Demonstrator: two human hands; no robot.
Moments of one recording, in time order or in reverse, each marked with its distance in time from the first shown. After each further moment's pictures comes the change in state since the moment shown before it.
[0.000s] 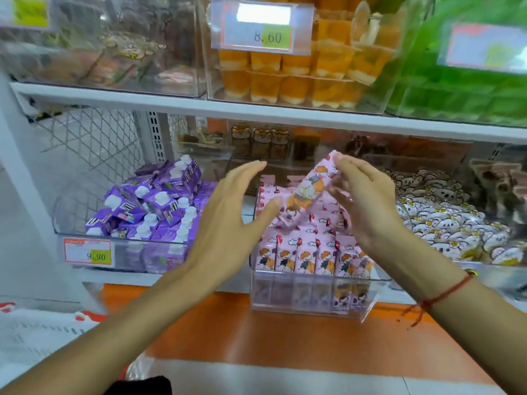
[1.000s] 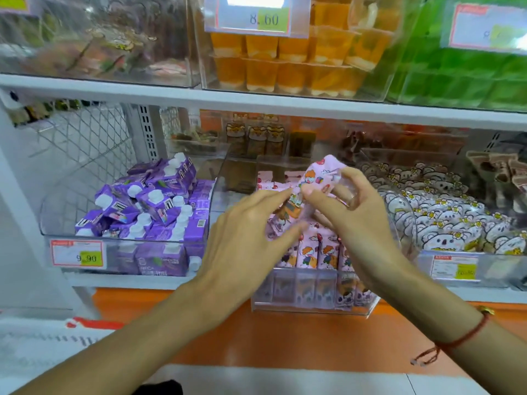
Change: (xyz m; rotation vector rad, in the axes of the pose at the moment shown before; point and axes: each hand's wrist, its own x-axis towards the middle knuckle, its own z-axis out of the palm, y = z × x) left_hand -0.015 0.012 0.014 0.160 -0.058 0.093; right_hand -0.040 0.024 -0.007 -0.032 -0.271 -0.138
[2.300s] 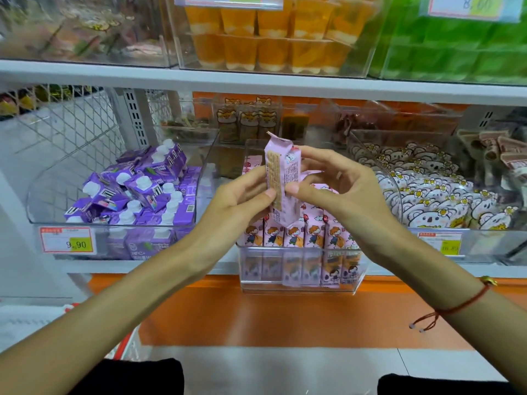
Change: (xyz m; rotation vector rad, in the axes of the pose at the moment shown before) left_hand 0.008 -0.004 -0.001 -0.855 -0.307 -0.217; right_hand -0.004 -0.016 -0.021 -0.241 -0.240 -0.121
